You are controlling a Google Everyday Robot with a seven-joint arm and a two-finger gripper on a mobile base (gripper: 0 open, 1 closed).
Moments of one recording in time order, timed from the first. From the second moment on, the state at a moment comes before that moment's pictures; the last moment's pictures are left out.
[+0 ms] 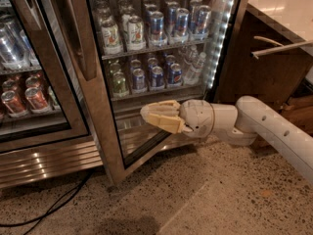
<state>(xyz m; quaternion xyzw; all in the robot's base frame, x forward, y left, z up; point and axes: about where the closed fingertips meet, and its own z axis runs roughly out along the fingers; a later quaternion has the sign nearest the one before) 0.487 0.005 0.851 -0.45 0.47 0.57 0.51</state>
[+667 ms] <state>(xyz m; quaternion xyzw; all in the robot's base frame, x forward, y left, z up) 0.365 0.028 0.935 -0.48 0.43 0.53 0.56</state>
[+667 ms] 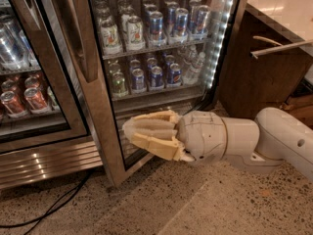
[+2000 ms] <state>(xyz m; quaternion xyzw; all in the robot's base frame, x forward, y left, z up) 0.365 0.029 0.935 -0.48 0.43 0.53 0.56</state>
